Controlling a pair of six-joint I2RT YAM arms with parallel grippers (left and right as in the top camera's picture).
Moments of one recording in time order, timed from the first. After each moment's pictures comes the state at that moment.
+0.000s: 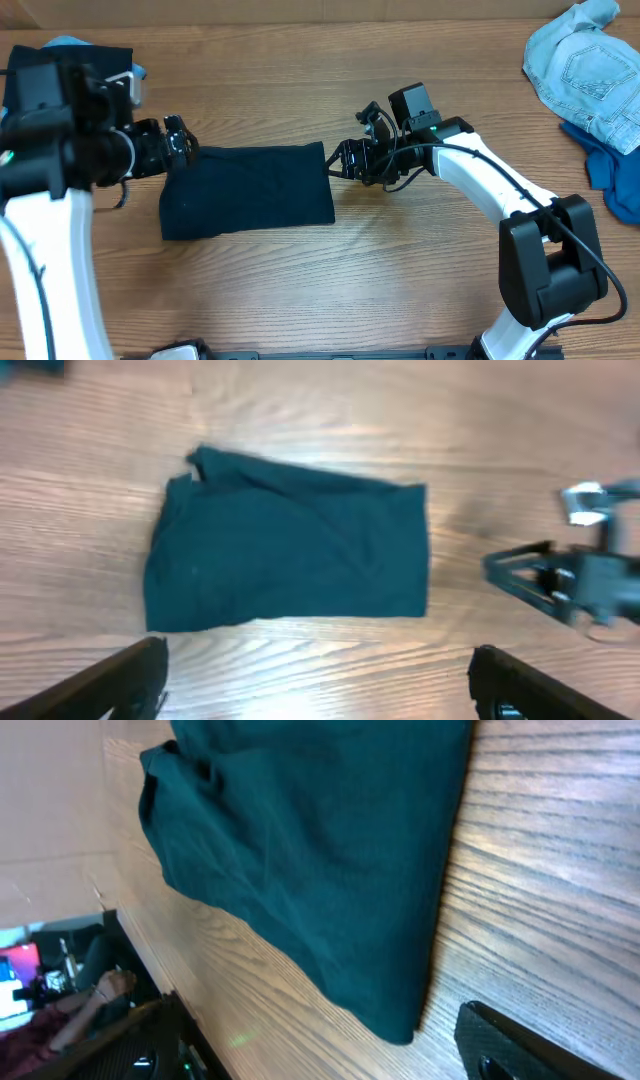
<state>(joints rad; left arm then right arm) 0.18 1.38 1.72 -1.41 0.31 -0.09 0.34 1.86 1.25 -0.56 -0.77 0.32</state>
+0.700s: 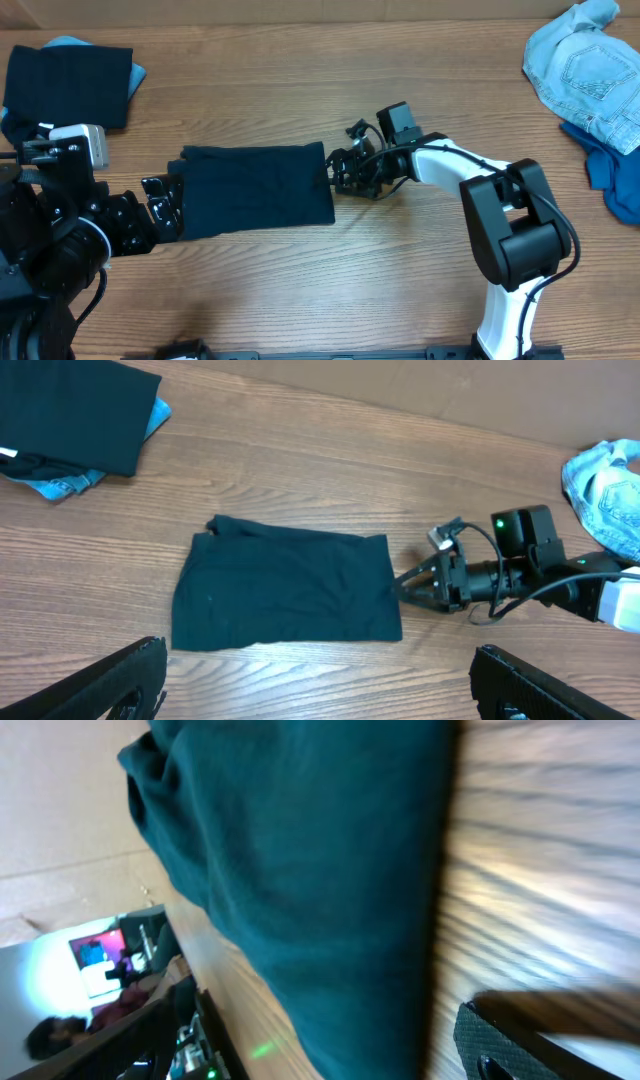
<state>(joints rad) 0.18 1.05 1.79 -1.47 0.29 -0.11 0.36 2.08 1.20 -0.32 -0.93 0.43</state>
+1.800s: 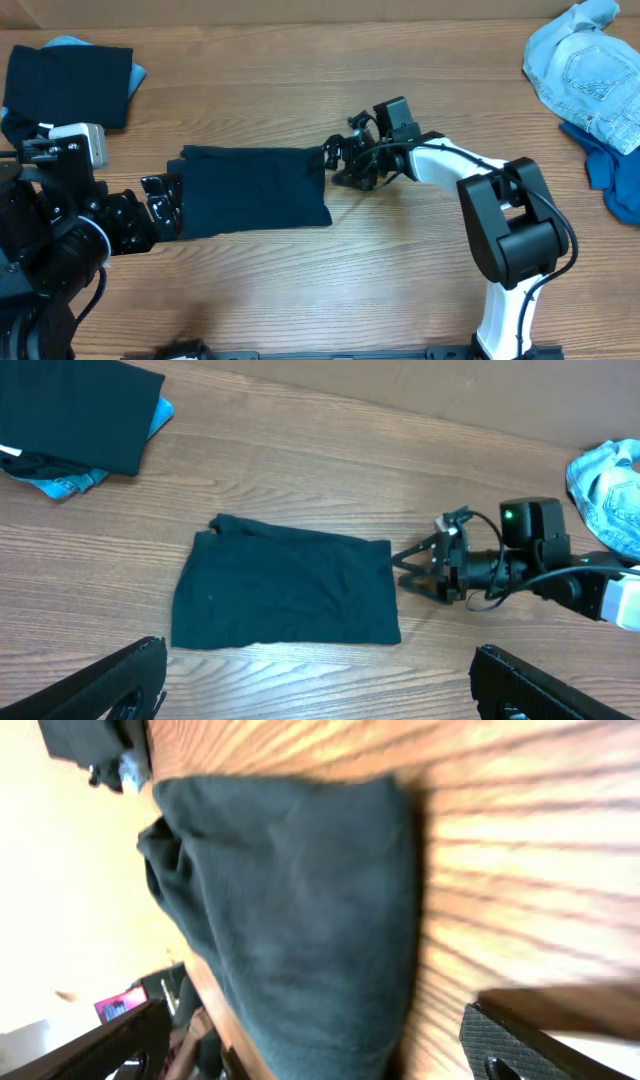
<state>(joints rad) 0.18 1.05 1.79 -1.47 0.28 -0.10 0.35 2.09 1.22 -0.19 -0.85 0.65</state>
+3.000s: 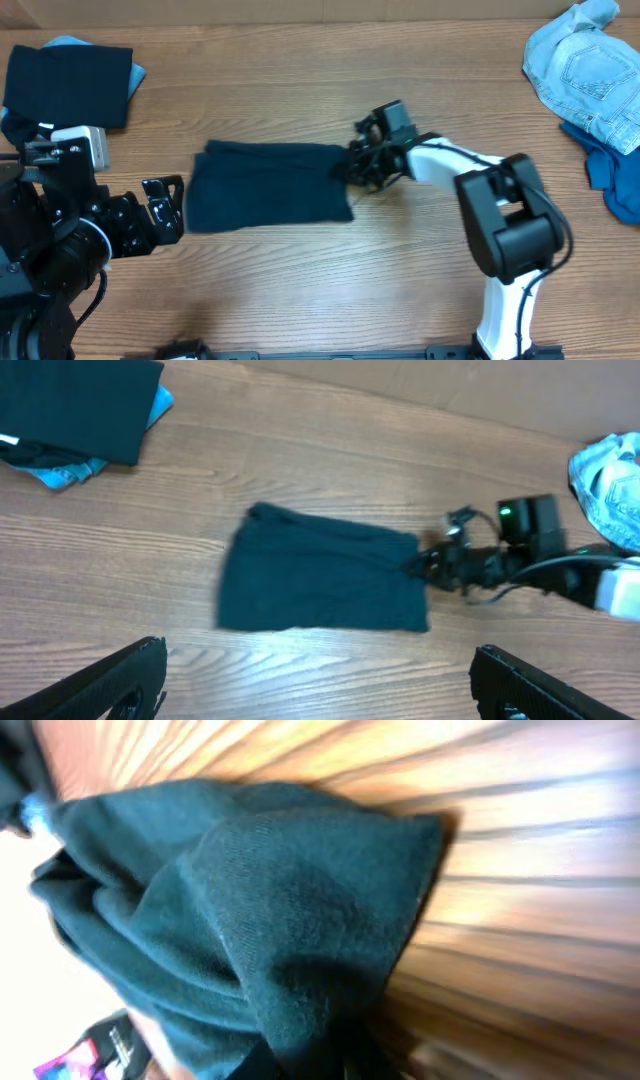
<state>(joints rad) 0.18 1.05 1.79 -1.49 0.28 -0.10 0.31 2.10 1.23 -0.29 -0.69 0.62</state>
